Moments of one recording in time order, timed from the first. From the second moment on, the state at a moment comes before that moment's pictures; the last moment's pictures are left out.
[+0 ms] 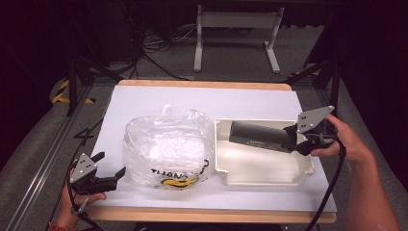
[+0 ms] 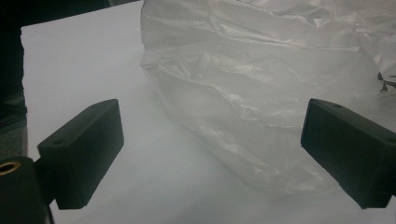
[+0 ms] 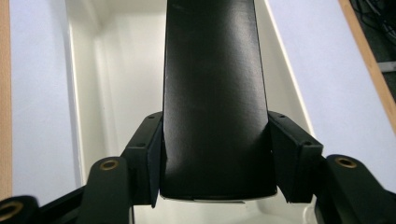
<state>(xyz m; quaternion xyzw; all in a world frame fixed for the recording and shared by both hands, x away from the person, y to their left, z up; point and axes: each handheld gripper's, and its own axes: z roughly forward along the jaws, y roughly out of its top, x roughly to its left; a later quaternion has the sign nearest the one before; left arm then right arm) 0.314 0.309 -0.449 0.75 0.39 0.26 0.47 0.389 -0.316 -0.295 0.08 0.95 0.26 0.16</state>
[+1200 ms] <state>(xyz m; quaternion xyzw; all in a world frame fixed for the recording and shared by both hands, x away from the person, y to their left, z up) 0.314 0.310 -0.449 0.75 0.40 0.27 0.46 0.414 -0.300 -0.343 0.06 0.98 0.19 0.09</state>
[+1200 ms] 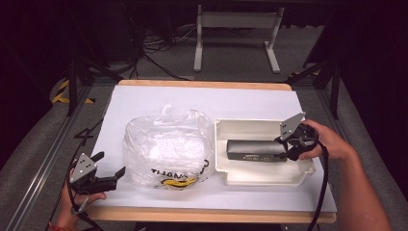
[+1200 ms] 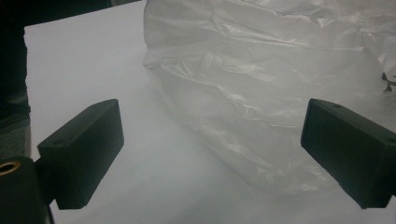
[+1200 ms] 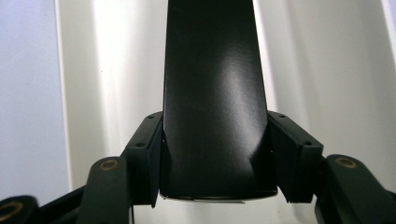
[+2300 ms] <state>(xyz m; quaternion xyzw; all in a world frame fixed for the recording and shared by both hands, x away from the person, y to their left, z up) 0.313 0.309 -0.449 0.75 0.39 0.27 0.46 0.423 -0.303 -0.365 0.07 0.98 0.14 0.08</state>
